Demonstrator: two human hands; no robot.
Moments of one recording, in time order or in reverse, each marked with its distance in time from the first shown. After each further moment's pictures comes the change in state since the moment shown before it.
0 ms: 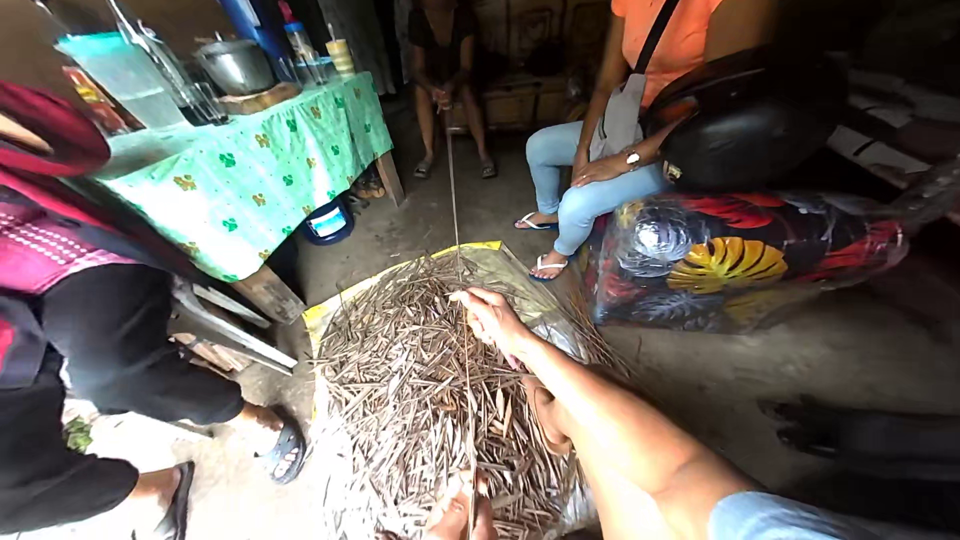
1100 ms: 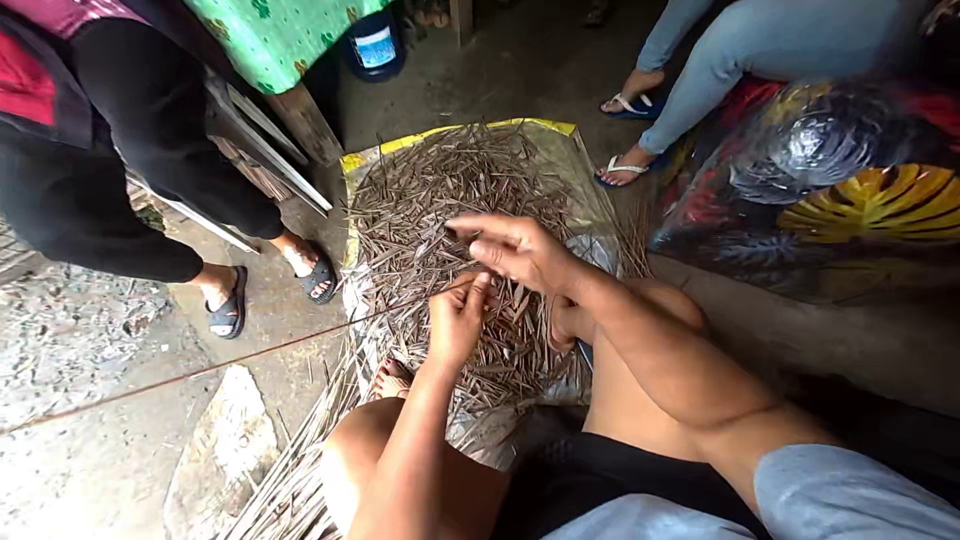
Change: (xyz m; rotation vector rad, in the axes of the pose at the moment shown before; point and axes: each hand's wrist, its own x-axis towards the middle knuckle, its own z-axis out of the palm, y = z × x) left_hand 0.064 0.022 0.007 0.982 0.474 0.552; right_hand -0.072 -0.010 0.031 -0.338 -0.544 -0.503
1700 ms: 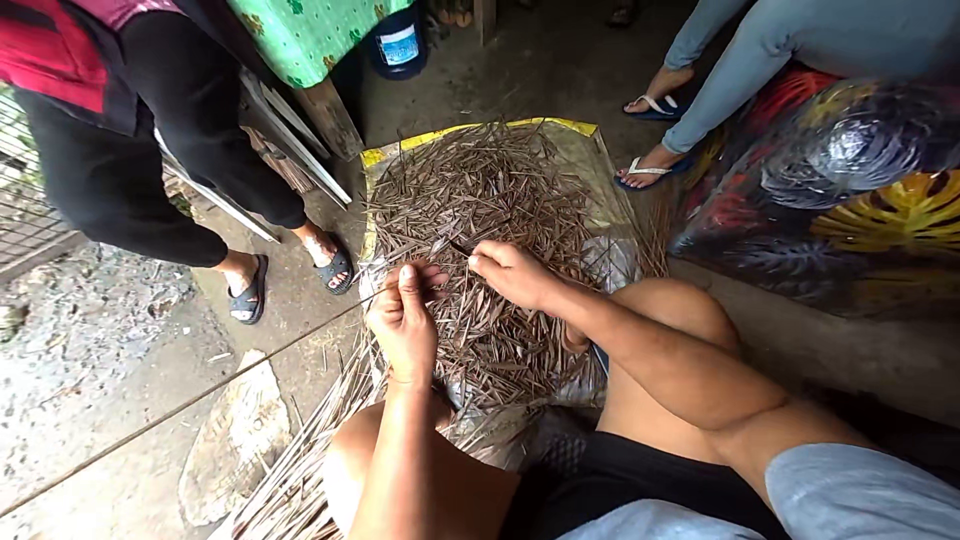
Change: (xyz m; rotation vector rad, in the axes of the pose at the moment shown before) left_hand -0.016 0.004 -0.055 -0.201 0.471 0.256; right_hand 0.007 0.015 0.044 -0.156 -0.112 0.534
